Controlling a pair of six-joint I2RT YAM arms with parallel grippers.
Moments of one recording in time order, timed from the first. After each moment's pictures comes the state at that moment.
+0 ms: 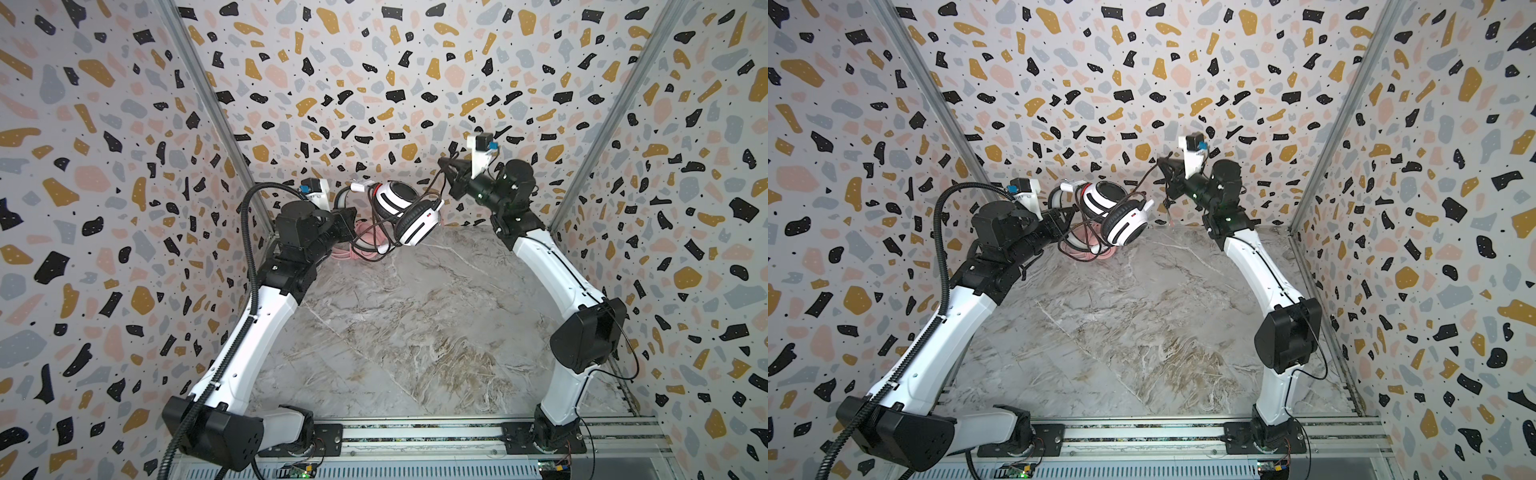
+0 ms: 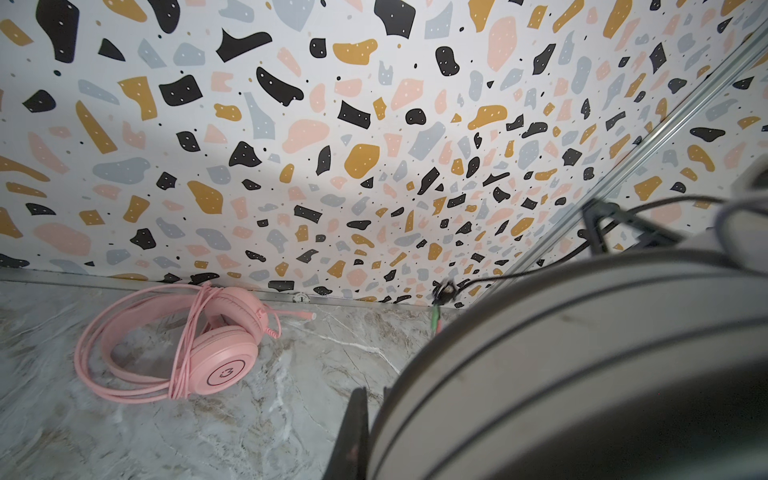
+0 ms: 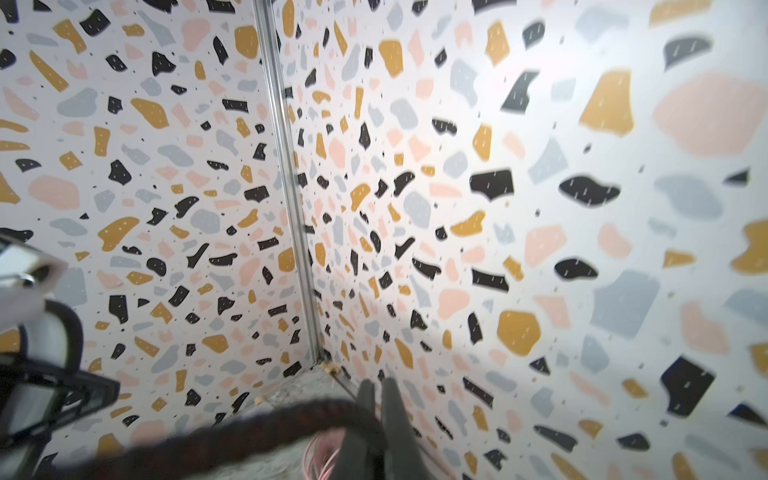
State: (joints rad) left arm -0.25 1.29 1.39 -0.25 0.20 -0.49; right arm 0.37 1.87 2.03 0.14 -0.51 0.16
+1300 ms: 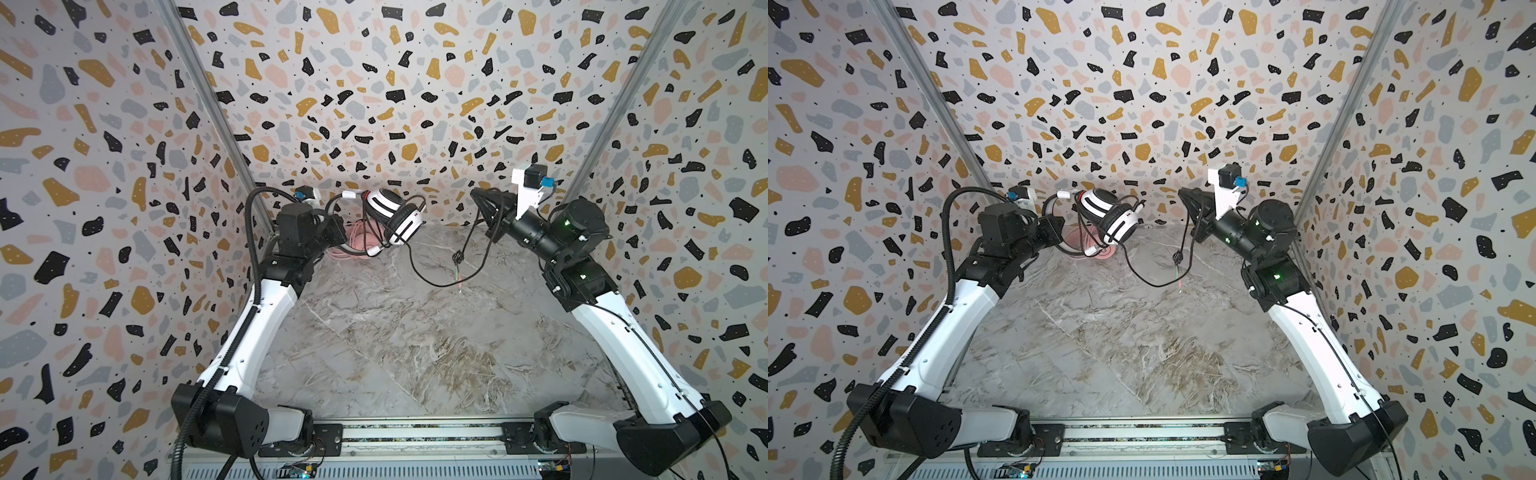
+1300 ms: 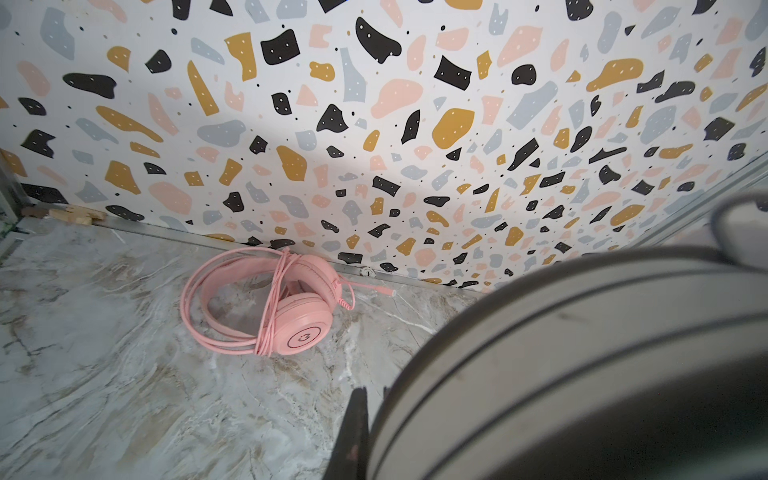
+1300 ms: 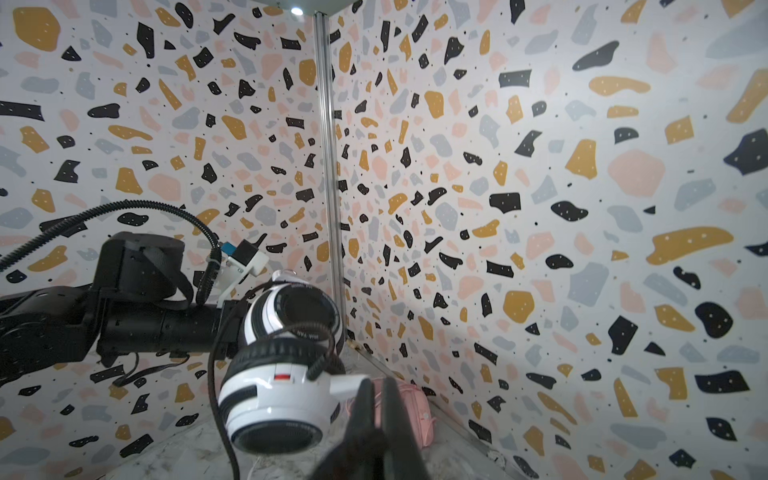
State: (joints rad) left arm -0.17 1.35 1.38 -0.31 0.17 -0.48; right arm 0.41 1.22 1.37 0.03 -0.45 0.12
